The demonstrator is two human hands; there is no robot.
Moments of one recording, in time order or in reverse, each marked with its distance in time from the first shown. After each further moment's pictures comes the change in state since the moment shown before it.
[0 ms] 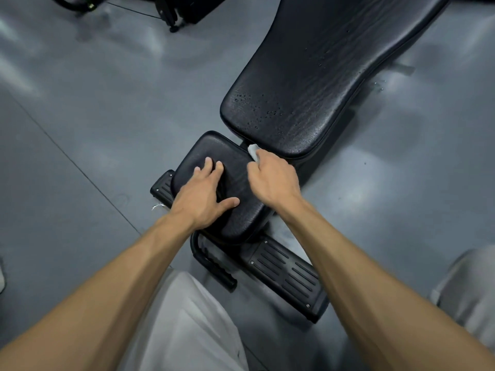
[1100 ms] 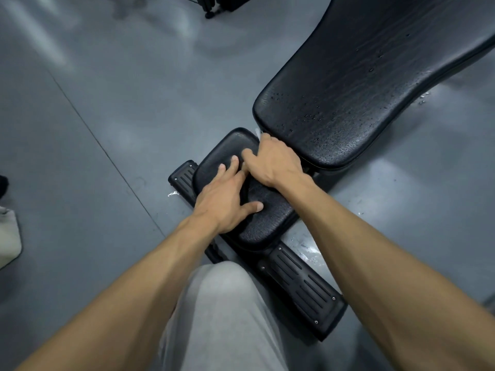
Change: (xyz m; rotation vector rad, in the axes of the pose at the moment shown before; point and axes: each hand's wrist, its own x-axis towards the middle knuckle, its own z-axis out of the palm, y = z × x) left_hand 0.002 -0.003 0.008 -0.136 0.020 -0.017; right_hand 0.059 -0.038 0.021 -0.183 -0.131 -0.072
